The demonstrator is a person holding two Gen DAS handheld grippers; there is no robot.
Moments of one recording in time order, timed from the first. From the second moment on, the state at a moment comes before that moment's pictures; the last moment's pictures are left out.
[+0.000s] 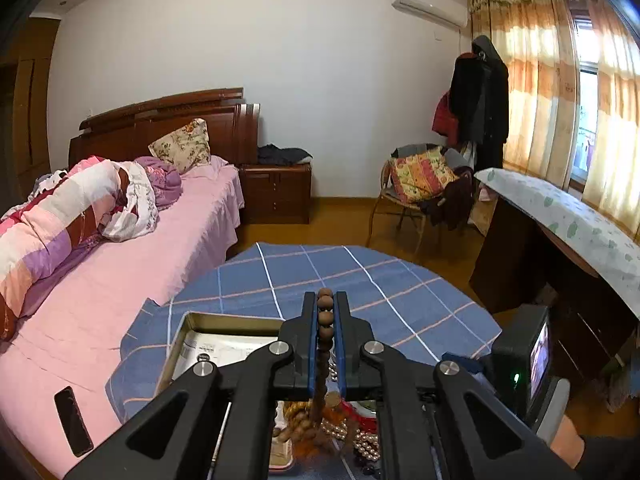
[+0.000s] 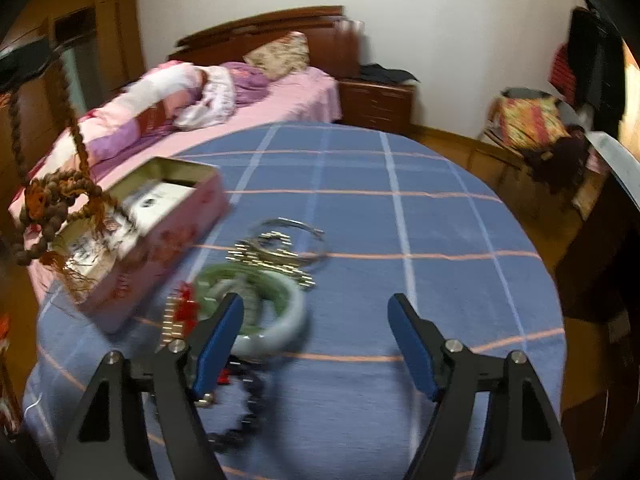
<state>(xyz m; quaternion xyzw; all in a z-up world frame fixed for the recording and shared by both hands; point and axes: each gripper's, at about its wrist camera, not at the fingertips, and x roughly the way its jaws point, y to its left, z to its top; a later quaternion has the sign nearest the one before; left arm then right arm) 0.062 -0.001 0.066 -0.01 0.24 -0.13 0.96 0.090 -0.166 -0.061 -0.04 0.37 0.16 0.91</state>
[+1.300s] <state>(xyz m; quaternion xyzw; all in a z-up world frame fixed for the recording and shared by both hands) 0.090 0.065 0.073 -0.02 0.24 -0.07 0.97 0.113 -0.122 -0.004 -0.03 0.32 0.25 0.91</state>
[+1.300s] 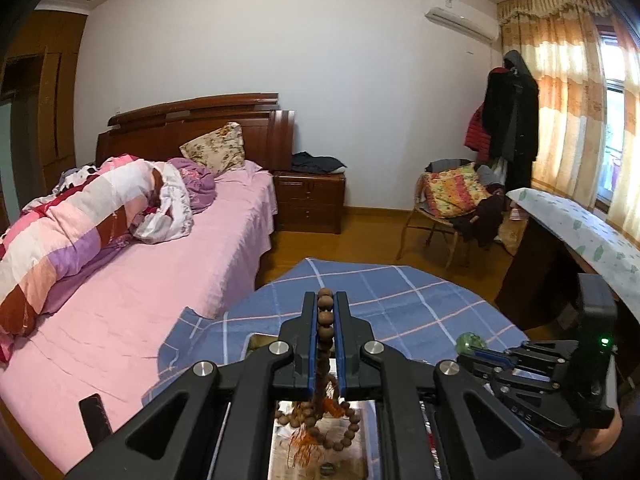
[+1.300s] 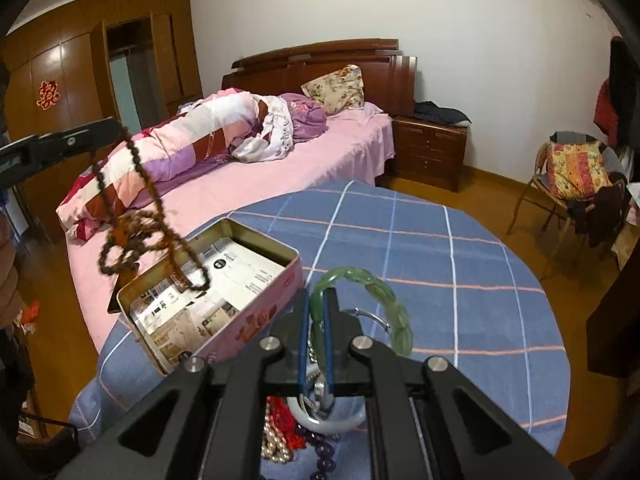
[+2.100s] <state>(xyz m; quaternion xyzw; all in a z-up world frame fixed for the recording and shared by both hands) 0.170 0.088 0.033 0.01 0.27 -0.03 0.96 0.173 -0.036 -0.023 -0.05 0.34 0.29 0.89</state>
